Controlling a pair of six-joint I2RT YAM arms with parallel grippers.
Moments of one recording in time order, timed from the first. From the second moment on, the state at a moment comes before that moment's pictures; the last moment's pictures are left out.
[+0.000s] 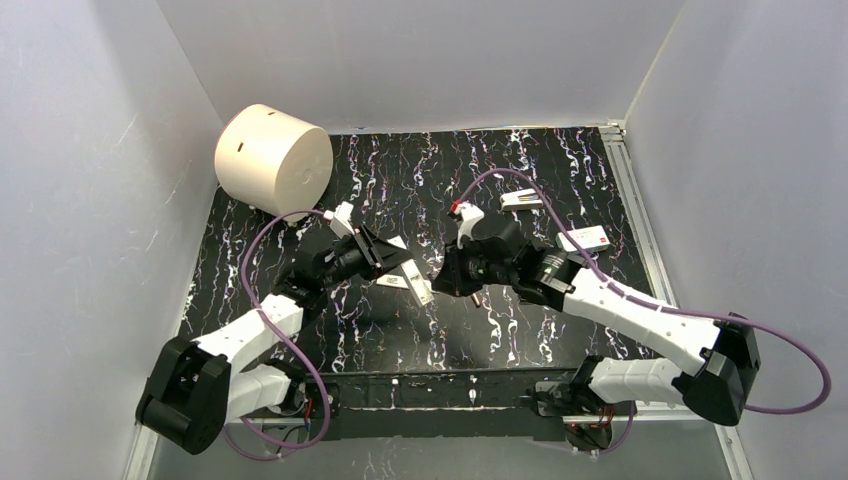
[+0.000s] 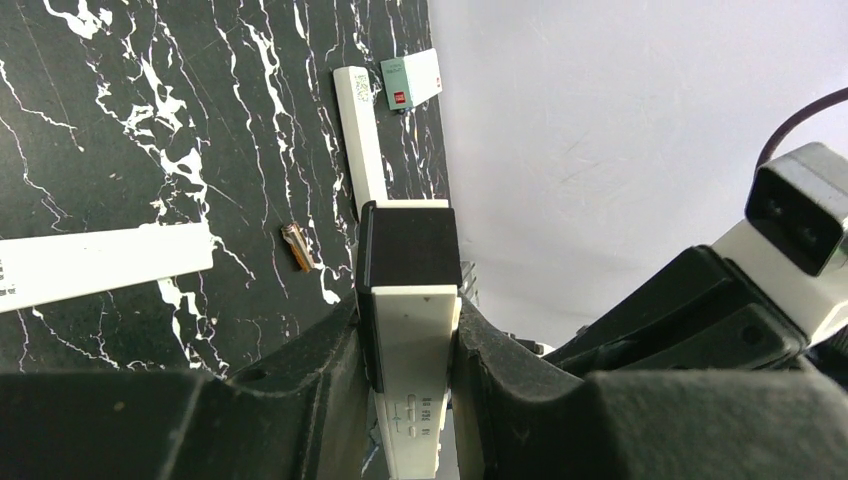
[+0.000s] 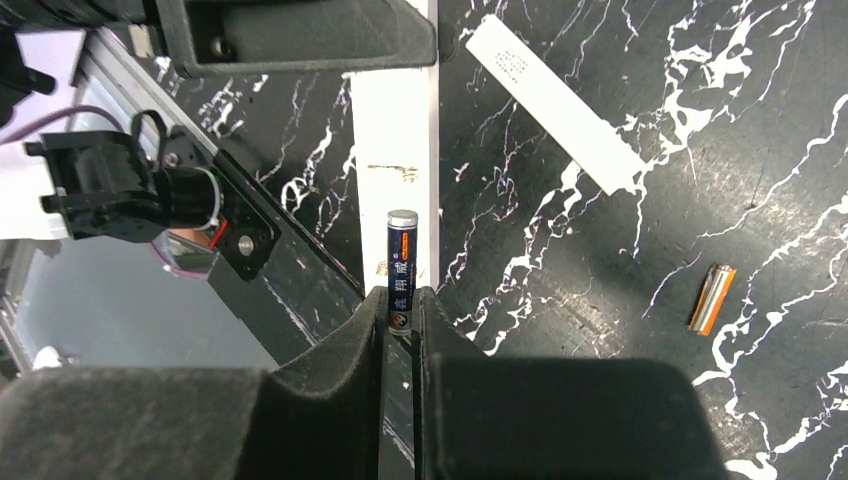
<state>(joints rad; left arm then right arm) -0.45 1.11 0.44 0.42 0.49 -1.12 0.96 1.16 0.97 -0.42 -0.14 0.55</state>
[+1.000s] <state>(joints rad) -0.46 1.14 0.44 0.46 0.57 -1.07 1.07 1.34 1.10 -0.54 -0.04 0.52</state>
